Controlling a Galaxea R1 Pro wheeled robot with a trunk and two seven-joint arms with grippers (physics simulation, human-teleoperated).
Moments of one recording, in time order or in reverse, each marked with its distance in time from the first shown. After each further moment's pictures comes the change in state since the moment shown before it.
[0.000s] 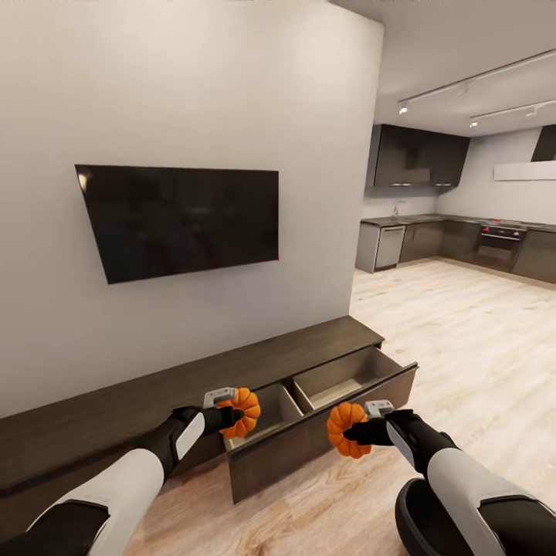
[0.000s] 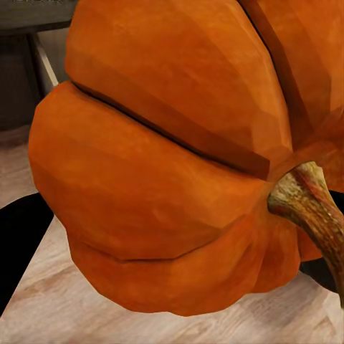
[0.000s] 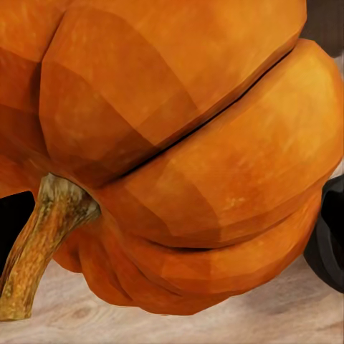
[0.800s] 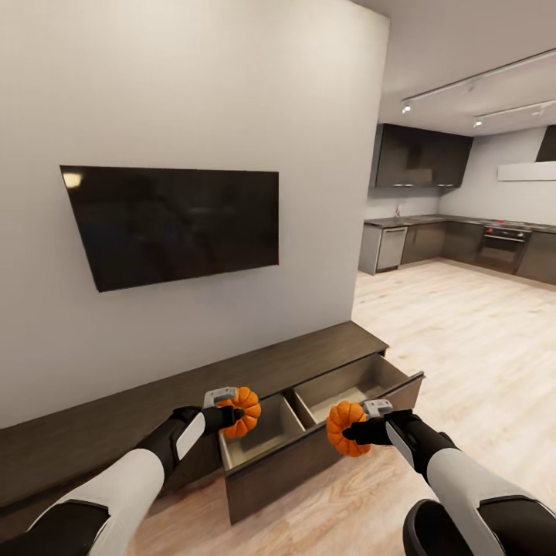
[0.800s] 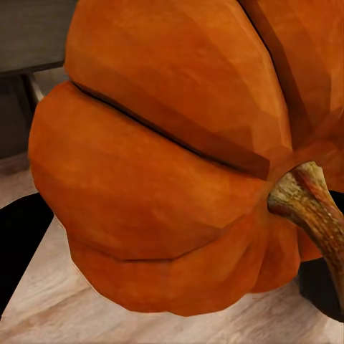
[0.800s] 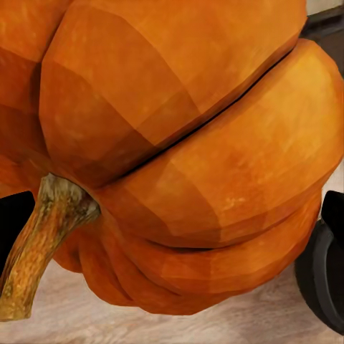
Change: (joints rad) left arm 0.000 -0.001 -0.002 0.001 -0.001 -0.012 -0.003; right arm 0.001 0.002 0.004 0.000 0.001 -0.016 0.006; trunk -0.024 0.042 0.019
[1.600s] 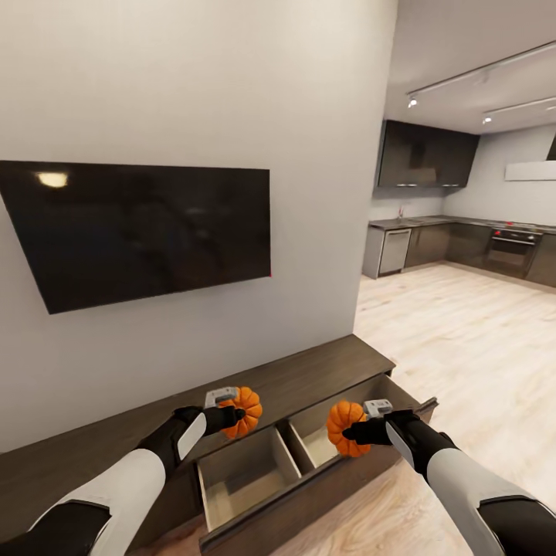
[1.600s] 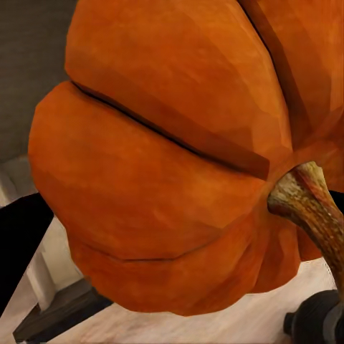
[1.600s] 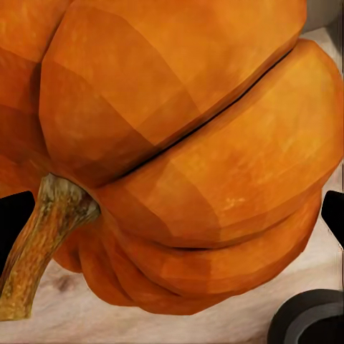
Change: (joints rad) left arm 0.000 -0.005 -0.001 0.000 0.001 0.000 0.000; right arm 0.000 0.000 0.001 0.000 0.001 0.000 0.001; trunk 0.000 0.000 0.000
